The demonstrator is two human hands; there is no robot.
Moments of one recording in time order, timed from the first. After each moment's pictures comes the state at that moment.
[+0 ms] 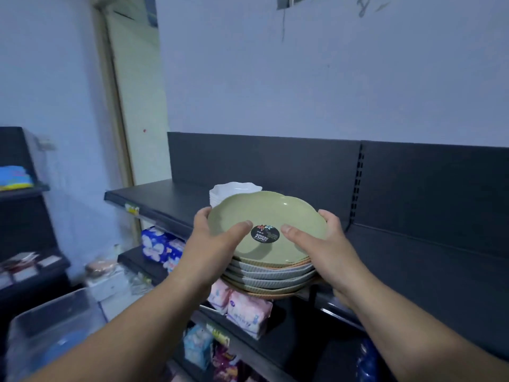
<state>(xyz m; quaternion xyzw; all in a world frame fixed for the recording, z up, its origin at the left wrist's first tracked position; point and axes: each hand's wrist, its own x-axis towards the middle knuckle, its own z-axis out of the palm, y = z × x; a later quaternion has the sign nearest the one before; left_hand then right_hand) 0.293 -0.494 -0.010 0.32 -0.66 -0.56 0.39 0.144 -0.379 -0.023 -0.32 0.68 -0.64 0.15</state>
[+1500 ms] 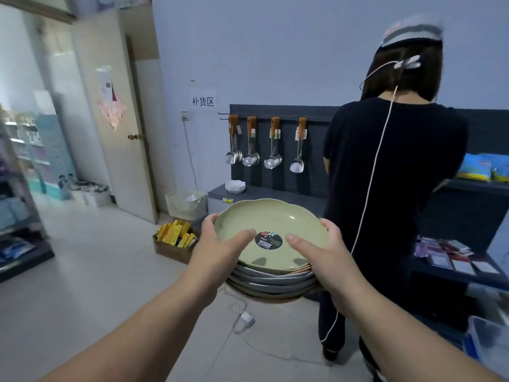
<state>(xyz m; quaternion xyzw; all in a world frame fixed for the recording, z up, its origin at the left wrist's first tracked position) 1.194 -0.599 -0.077 0.68 -0.29 -0.20 0.64 1.044 -0.709 -0.083 -0.65 0.36 -0.36 0.57</state>
